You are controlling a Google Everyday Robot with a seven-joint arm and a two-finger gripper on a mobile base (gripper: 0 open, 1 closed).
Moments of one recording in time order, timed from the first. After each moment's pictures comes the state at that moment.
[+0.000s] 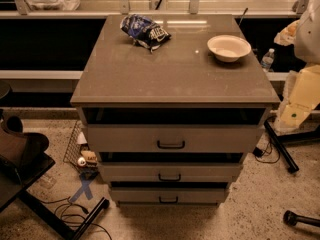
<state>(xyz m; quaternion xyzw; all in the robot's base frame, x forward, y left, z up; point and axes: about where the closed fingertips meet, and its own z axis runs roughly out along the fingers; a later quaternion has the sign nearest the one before) 0.438 -0.216 0.980 -0.60 0.78 -0.04 0.16</state>
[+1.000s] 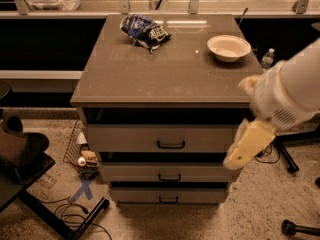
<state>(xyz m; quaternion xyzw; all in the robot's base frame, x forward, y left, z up) 0.429 -0.160 0.887 -0.57 0.78 0.04 0.23</state>
